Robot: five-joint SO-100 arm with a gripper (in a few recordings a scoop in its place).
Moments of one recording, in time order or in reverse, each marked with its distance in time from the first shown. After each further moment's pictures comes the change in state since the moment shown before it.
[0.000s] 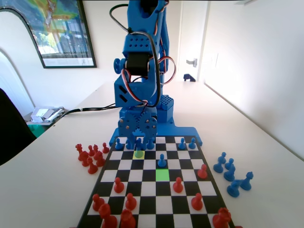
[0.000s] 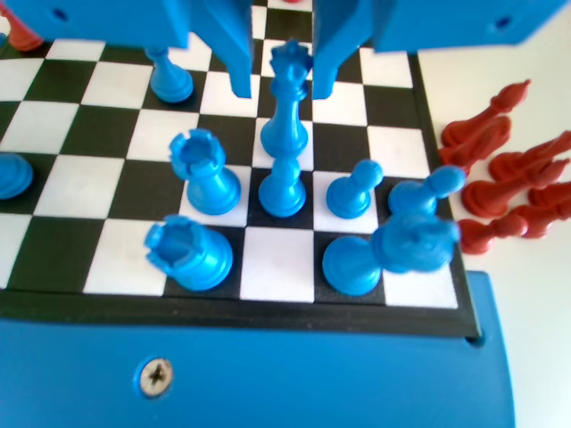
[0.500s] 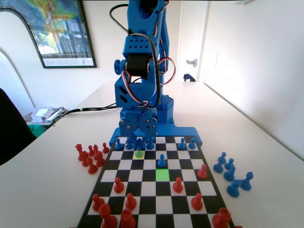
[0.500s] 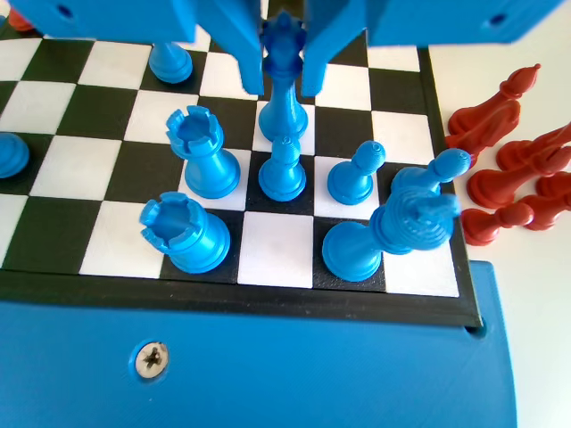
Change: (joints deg) arm 0.3 0.0 1.0 0.1 -1.3
